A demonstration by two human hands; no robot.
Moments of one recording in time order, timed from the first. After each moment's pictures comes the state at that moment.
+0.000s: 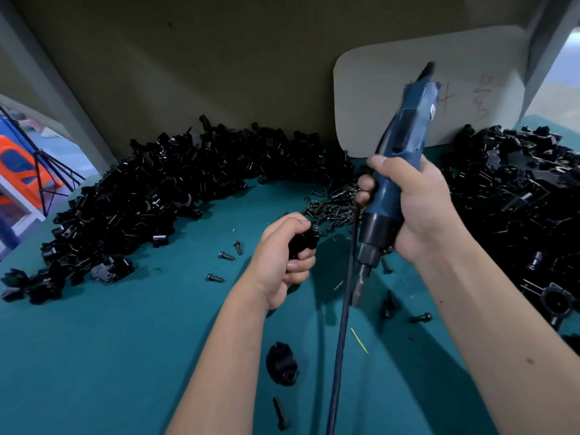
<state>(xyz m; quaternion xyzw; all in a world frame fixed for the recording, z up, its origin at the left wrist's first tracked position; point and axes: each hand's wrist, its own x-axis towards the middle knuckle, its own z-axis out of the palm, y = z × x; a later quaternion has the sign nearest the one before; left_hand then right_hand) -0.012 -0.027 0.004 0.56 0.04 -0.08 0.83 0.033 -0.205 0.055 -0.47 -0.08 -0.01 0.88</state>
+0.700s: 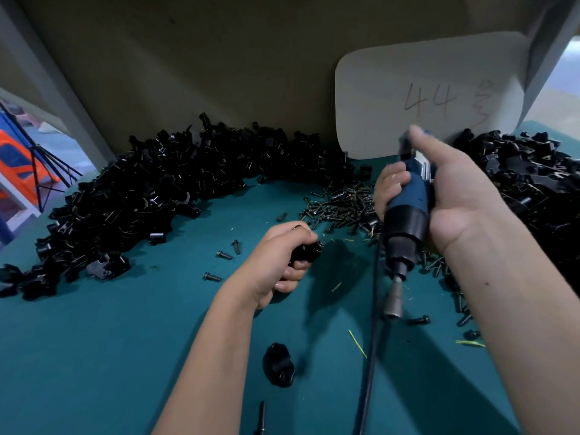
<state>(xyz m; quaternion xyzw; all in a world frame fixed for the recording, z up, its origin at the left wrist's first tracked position) -0.014 -0.019 0.011 0.67 0.04 -0.15 0.73 0.030 -0.226 0.091 -0.33 0.10 0.20 0.92</state>
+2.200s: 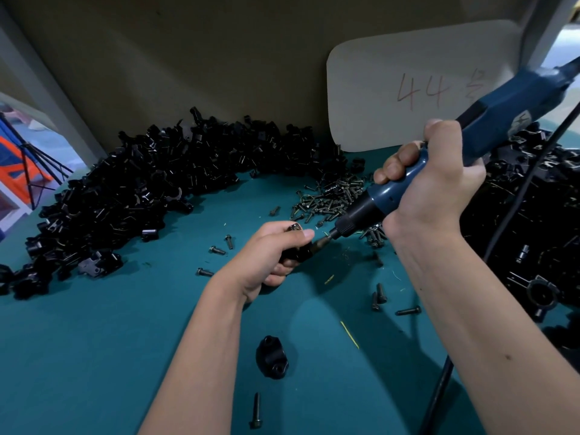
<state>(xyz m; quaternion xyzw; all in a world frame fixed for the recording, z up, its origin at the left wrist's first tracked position) -0.012 -0.012 0.005 0.71 0.02 -0.16 0.68 0.017 -0.194 0.079 -0.38 0.00 -0.25 0.89</state>
